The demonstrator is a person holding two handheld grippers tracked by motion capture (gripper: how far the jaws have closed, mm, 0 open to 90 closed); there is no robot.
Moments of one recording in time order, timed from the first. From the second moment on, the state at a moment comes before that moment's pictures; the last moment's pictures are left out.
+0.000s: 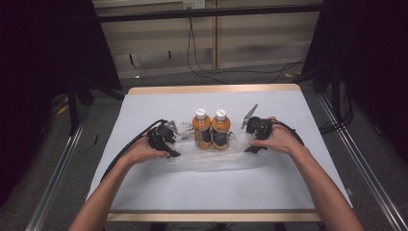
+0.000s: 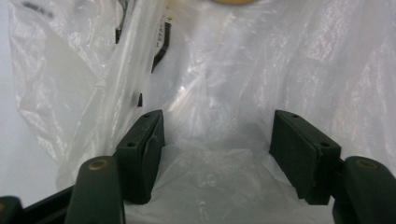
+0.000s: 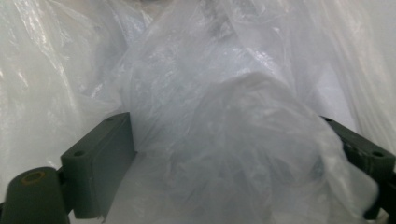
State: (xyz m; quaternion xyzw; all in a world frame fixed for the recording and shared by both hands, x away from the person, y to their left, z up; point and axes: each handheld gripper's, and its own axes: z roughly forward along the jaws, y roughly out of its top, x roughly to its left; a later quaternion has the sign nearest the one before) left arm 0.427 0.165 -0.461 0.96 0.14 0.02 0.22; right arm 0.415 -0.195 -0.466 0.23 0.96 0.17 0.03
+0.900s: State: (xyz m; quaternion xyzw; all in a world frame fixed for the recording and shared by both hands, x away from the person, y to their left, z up) left arm 0.460 0.171 -0.459 0.96 0.18 0.02 0.24; right arm 0.437 -0.217 -0.460 0.28 0.94 0.19 0.04
